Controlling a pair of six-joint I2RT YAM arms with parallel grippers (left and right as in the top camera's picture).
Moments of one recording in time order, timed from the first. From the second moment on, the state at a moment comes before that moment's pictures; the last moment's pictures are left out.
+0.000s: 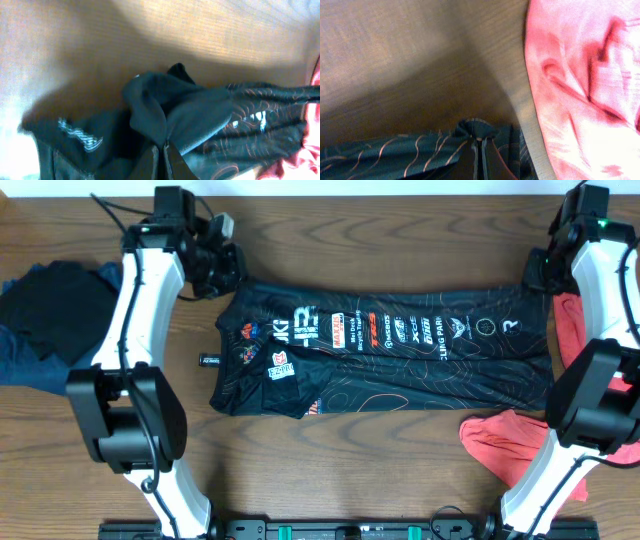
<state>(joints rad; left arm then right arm) 0.02 1.97 1.74 -1.04 0.50 -0.19 -0.22 2.10 1.86 -1.07 0.13 0.11</state>
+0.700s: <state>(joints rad) 0.02 1.96 1.57 -1.33 0.41 -0.11 -0.22 2.10 1.82 -1.43 0.27 0.11</state>
